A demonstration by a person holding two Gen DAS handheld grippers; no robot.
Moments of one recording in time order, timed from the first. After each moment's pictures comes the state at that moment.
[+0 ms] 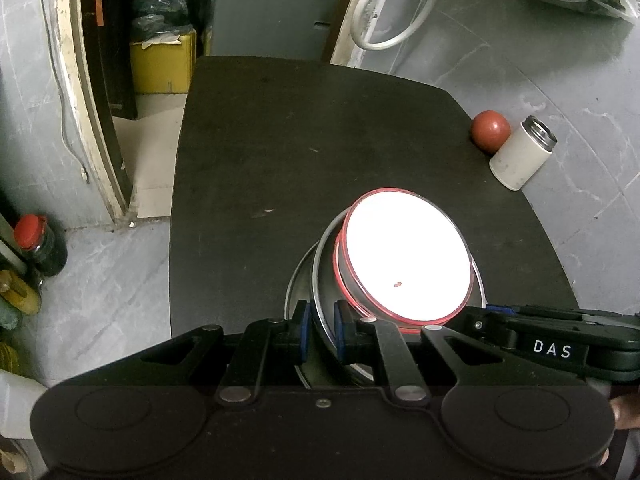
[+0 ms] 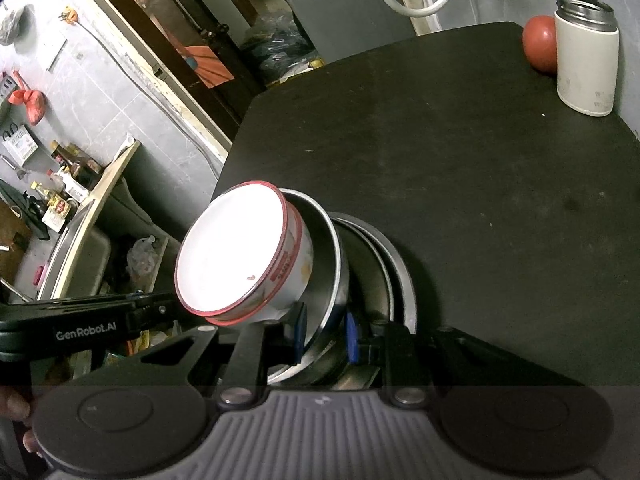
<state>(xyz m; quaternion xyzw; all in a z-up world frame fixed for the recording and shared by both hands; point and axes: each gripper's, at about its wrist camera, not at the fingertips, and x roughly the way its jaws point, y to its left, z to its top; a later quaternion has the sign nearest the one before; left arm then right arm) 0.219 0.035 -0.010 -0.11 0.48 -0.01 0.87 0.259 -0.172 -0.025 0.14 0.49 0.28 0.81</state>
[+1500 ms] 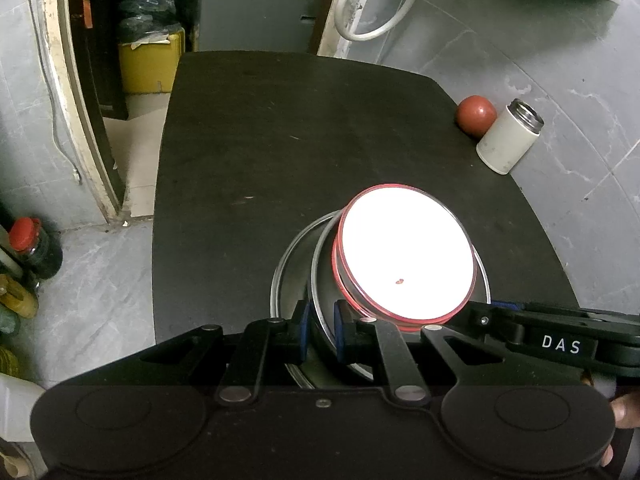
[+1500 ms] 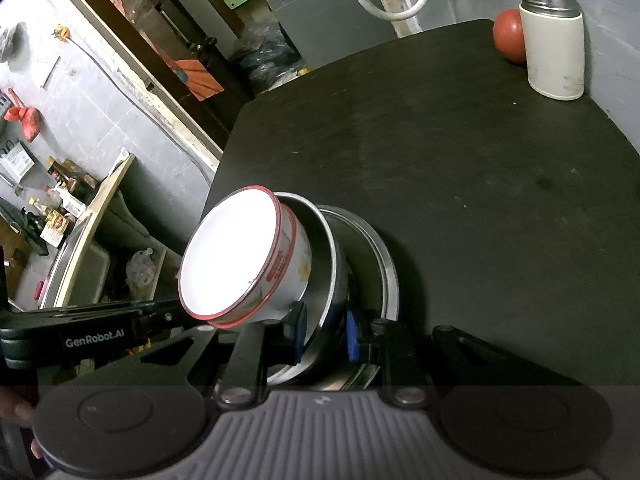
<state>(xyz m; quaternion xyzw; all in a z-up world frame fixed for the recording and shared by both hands) 0.217 0.028 -0.011 -0.10 0.48 -0.03 0.87 0.251 -0.182 -0.027 0.16 0.49 0.26 0.82</state>
